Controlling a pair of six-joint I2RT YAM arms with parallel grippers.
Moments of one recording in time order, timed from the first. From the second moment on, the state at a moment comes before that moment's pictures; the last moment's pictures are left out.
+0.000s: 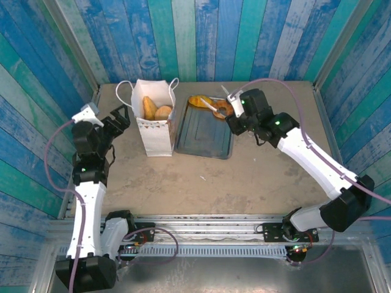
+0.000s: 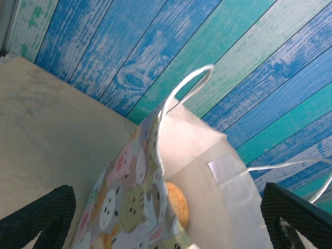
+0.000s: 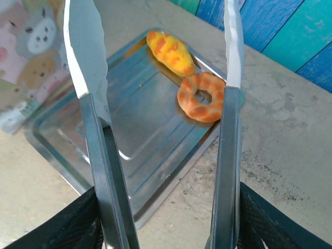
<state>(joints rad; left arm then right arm) 0.14 0.80 0.78 -0.15 0.25 -0.63 0.61 1.42 1.36 -0.65 0.16 -0.09</state>
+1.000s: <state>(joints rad) 0.14 0.77 0.60 -0.12 0.27 -0.68 0.51 2.18 1.82 -0.55 0.21 -0.43</state>
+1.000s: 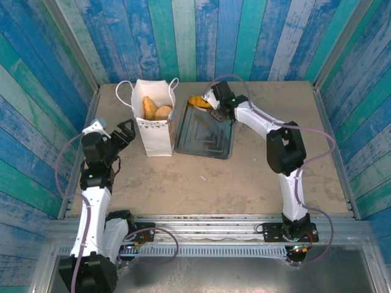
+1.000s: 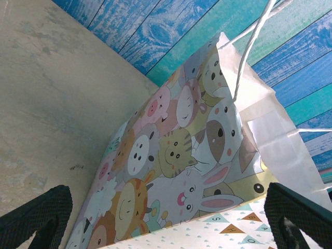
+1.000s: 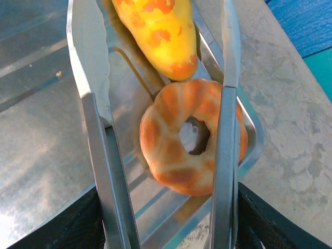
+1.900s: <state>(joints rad) 0.14 0.79 0.69 -0.17 0.25 -0.65 0.50 2.33 1.98 -0.61 0.19 -0.43</state>
